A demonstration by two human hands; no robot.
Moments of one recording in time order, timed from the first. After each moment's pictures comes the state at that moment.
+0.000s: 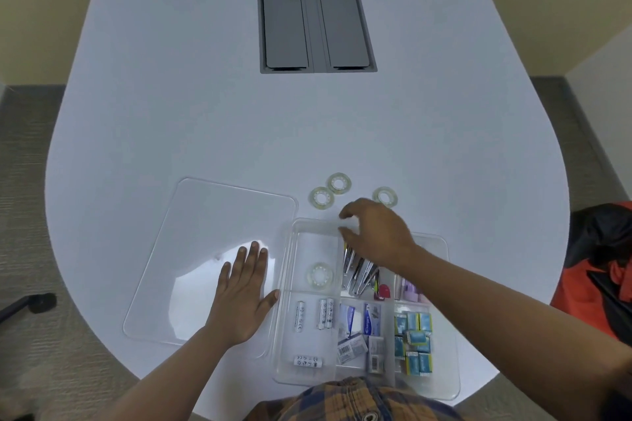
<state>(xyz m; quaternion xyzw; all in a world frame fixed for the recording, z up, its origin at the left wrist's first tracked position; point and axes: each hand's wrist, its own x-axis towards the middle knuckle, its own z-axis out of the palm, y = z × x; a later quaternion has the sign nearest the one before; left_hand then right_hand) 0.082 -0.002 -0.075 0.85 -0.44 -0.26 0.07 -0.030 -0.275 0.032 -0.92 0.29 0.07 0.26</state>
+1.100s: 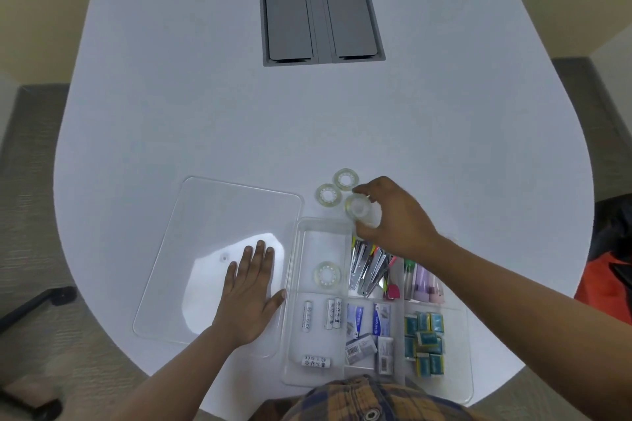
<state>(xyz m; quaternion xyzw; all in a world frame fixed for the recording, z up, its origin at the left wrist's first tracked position) 0.083 -0.003 -0.073 0.85 -0.44 -0.27 0.06 -0.032 -0.297 0.040 -0.91 0.26 0.00 0.34</state>
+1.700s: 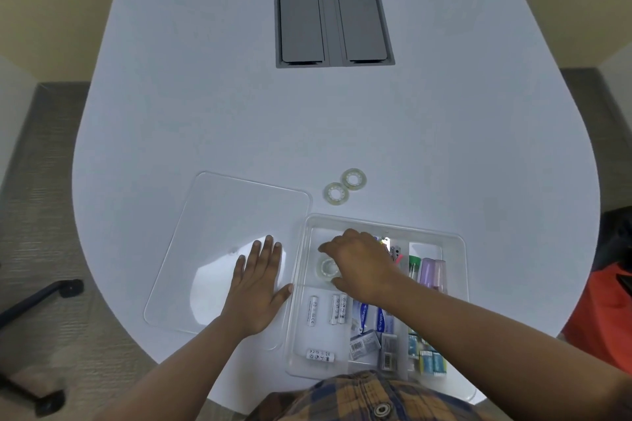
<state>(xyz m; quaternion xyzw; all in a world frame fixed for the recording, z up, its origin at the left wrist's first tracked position) 0.081 -0.004 -0.070 0.85 -0.44 -0.27 0.07 -0.033 -0.218 0.010 -0.96 0.09 0.19 0.16</state>
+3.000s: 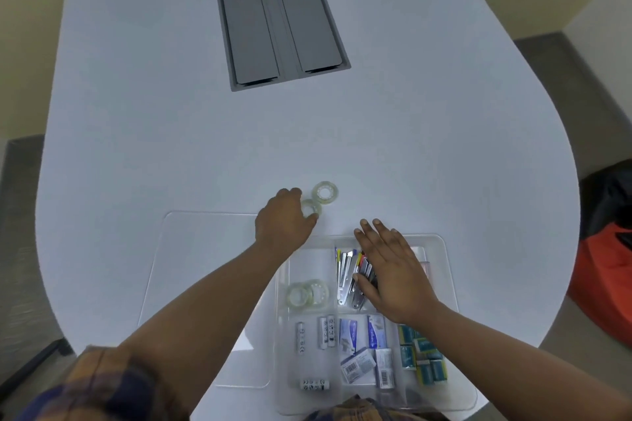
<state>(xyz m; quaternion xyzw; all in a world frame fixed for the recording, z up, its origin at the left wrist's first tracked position) 0.123 -0.201 0.000 0.89 -0.39 -0.23 0.10 -0.114 -0.264 -0.031 -0.95 0.25 -0.02 0.19</state>
